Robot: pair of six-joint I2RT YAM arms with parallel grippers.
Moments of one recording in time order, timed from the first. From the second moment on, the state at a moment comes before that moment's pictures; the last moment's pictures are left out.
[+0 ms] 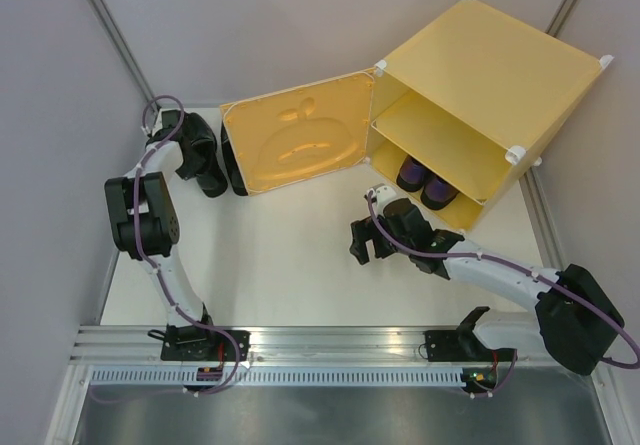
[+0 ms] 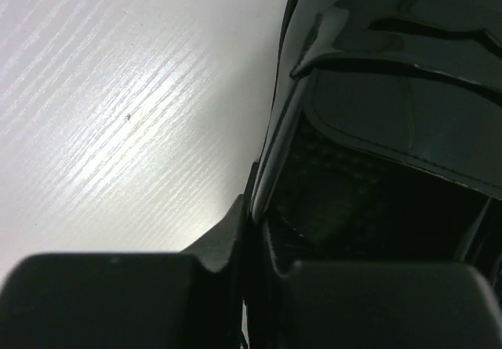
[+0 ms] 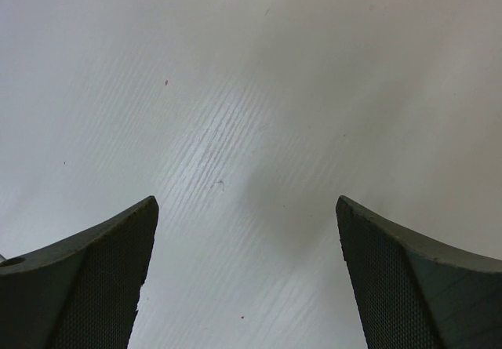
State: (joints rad) left arm 0.15 1.98 1.46 -0.49 -0.23 -0.59; right arm 0.73 1.23 0.61 -0.07 -0.02 0.29
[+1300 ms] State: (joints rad) left arm 0.23 0.70 0.88 -1.09 0.12 -0.49; right arm 0.73 1.14 0.59 -0.12 0.02 0.32
